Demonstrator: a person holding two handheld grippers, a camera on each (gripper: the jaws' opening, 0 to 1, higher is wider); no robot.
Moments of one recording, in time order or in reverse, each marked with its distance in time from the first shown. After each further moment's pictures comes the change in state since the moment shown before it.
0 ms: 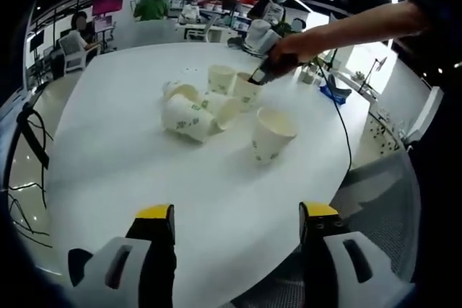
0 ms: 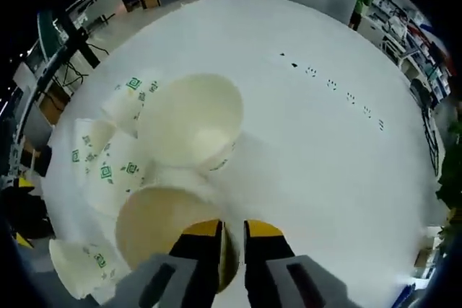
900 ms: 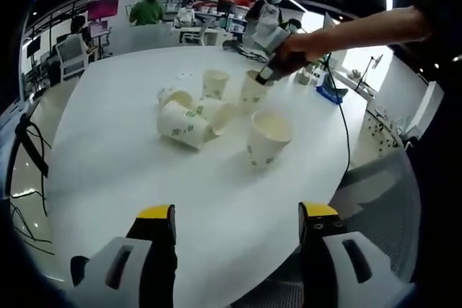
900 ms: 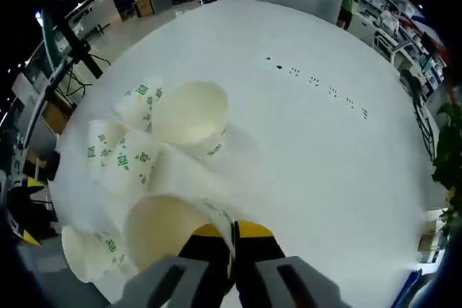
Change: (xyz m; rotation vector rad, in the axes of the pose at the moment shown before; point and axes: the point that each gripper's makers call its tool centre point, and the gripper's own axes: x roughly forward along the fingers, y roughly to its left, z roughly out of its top) left arm -0.004 -0.012 0.012 0.031 -0.017 -0.011; right arm -0.037 -0.002 -0.022 0.049 -0.047 0.011
